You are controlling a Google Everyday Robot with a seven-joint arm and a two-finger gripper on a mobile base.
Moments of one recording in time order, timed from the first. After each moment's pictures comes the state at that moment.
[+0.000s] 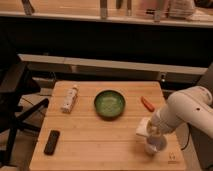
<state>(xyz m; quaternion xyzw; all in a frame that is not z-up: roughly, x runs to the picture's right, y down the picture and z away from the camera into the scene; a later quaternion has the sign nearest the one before) 0.220 0.189 0.634 -0.25 -0.17 -0.24 0.92</state>
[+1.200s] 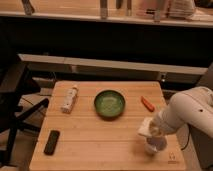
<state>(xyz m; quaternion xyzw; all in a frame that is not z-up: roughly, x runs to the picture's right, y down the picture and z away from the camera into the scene) 0.228 0.188 0.627 -0.25 -0.15 -0.23 0.93</state>
